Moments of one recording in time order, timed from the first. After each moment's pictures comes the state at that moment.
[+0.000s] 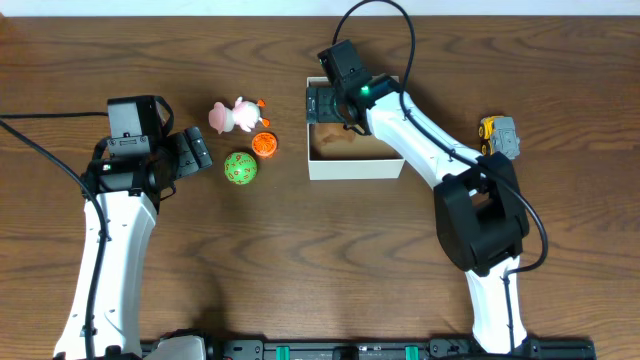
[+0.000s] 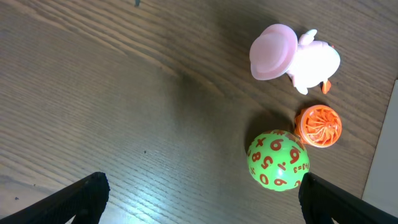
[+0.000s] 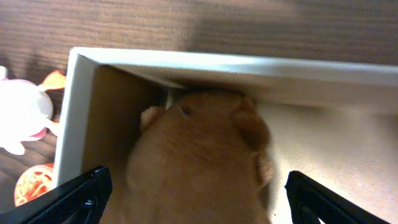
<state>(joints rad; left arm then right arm) 0.10 1.34 1.08 -0.75 -0.06 -0.28 0.53 2.21 1.80 -0.60 0.03 0.48</state>
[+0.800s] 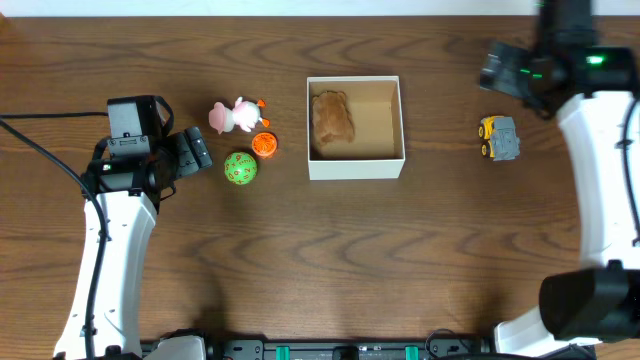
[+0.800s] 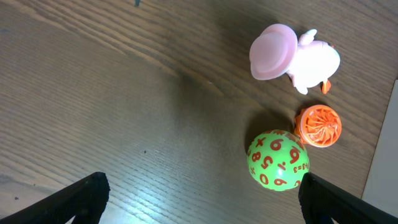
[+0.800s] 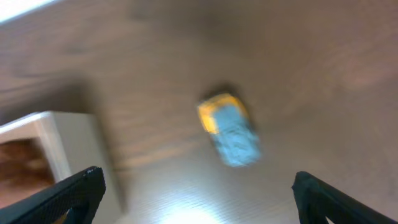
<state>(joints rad) 0.10 1.34 1.08 -0.75 -0.06 -0.28 -0.06 1.74 1.78 -1.13 0.12 0.37</state>
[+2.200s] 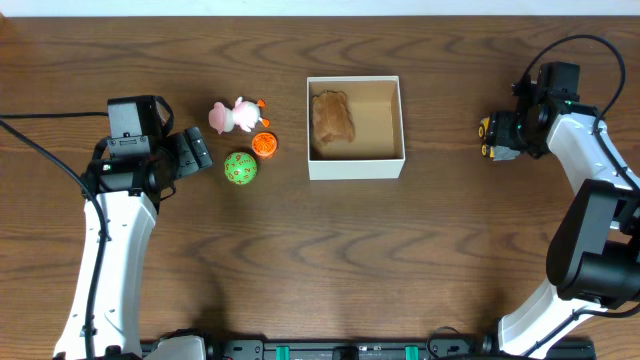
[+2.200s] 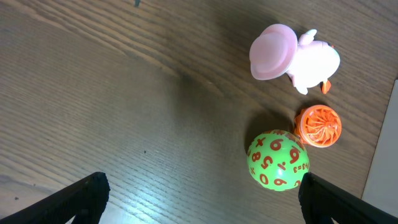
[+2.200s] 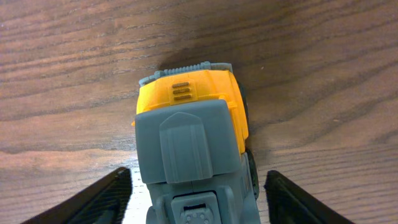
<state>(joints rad) 0.10 1.34 1.08 -0.75 -0.06 -0.28 -0.20 1.91 1.32 -0.60 -0.08 0.00</state>
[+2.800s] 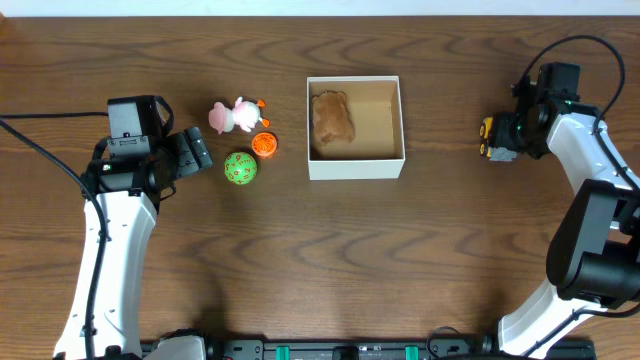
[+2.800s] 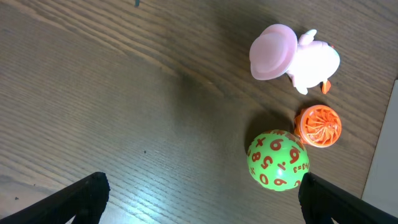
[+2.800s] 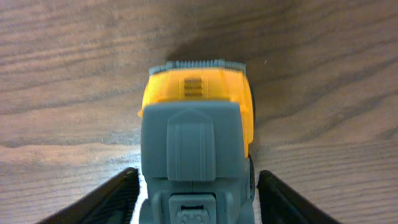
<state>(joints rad) 0.10 1.34 1.08 -0.75 -0.06 -0.28 -0.20 1.91 1.32 -0.62 -0.08 -0.01</state>
